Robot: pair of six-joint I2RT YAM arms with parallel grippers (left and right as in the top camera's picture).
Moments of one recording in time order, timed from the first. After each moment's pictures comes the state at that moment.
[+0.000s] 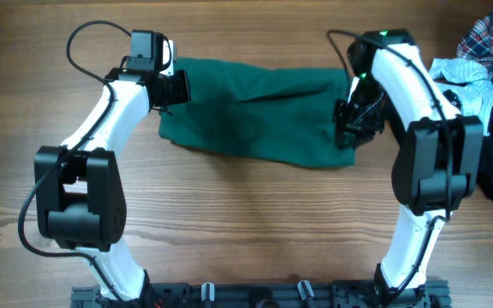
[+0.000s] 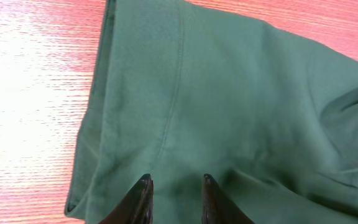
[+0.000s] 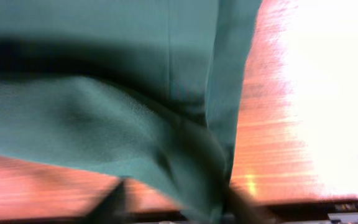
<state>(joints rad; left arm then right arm) -0.11 1.93 1.37 -0.51 0.14 -0.23 0.11 2.15 1.73 -1.53 -0.14 0.32</state>
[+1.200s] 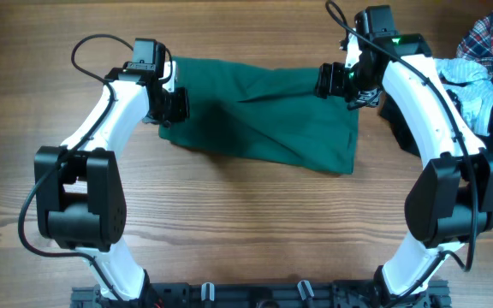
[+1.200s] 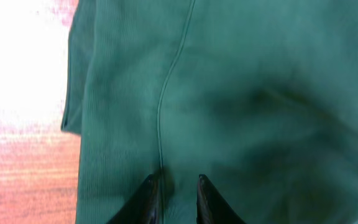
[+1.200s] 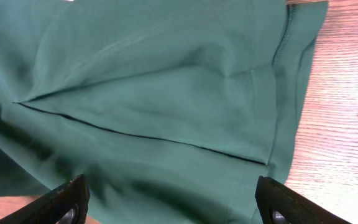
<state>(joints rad) -0.11 1.93 1.37 -0.75 0.16 -0.20 0.13 1.93 1.64 -1.02 -0.18 0.24</state>
